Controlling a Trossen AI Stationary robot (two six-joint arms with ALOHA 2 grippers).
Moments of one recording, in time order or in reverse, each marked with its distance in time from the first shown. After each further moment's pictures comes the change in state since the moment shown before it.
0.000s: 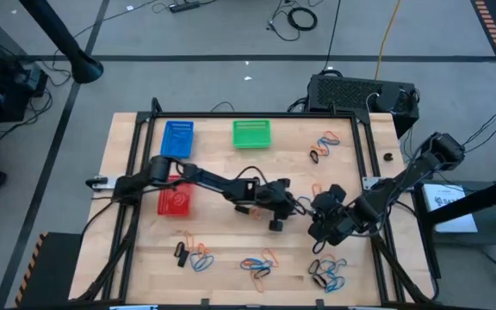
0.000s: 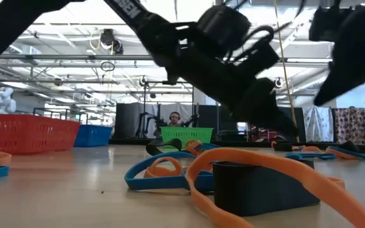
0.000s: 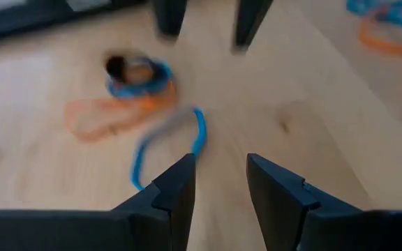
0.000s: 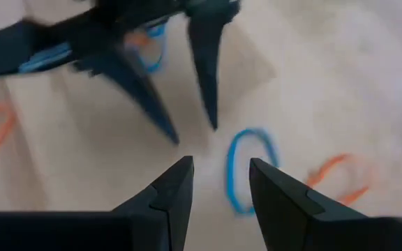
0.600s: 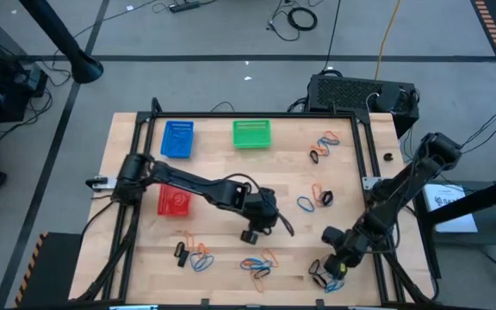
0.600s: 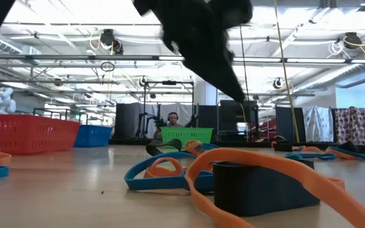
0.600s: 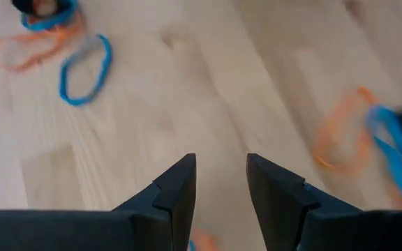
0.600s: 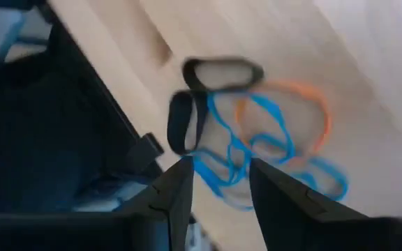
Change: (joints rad) left arm -0.113 -0.265 0.031 -0.660 -0.003 -0.001; right arm 0.206 0.031 0.001 0.237 -0.690 0.538
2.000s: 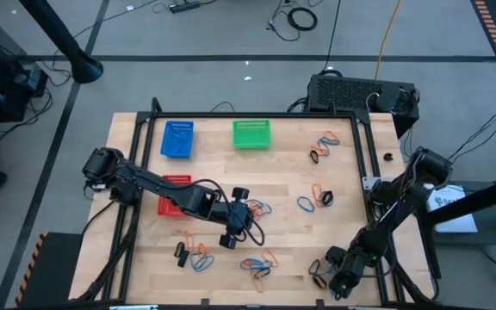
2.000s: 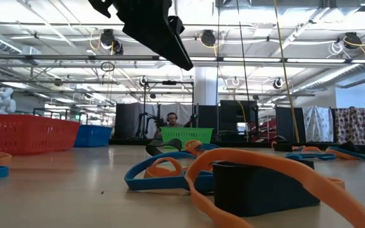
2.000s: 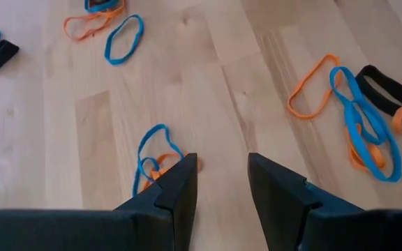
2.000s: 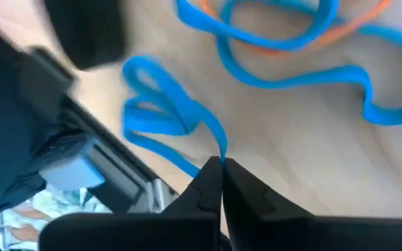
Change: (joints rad) left arm -0.122 -0.287 -0.294 0.075 -0.229 -0.122; right arm 0.115 0.247 -0.001 0.158 -0.207 0.122
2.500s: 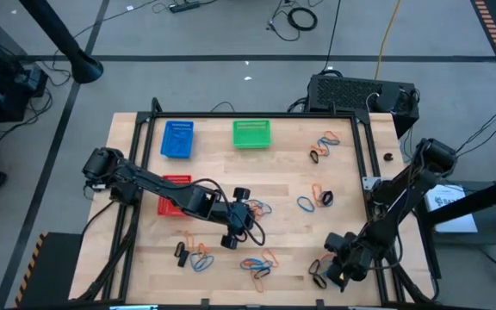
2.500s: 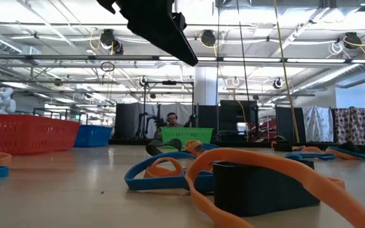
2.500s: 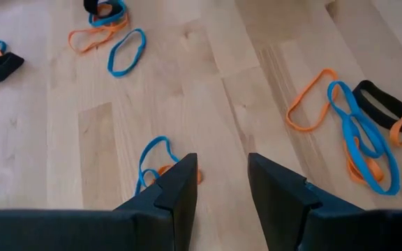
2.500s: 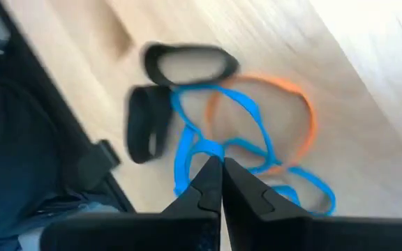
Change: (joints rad) left arm 0.000 0.000 0.000 0.037 0.000 -0.001; right arm 0.000 -0.144 0.000 -0.135 0.370 -0.152
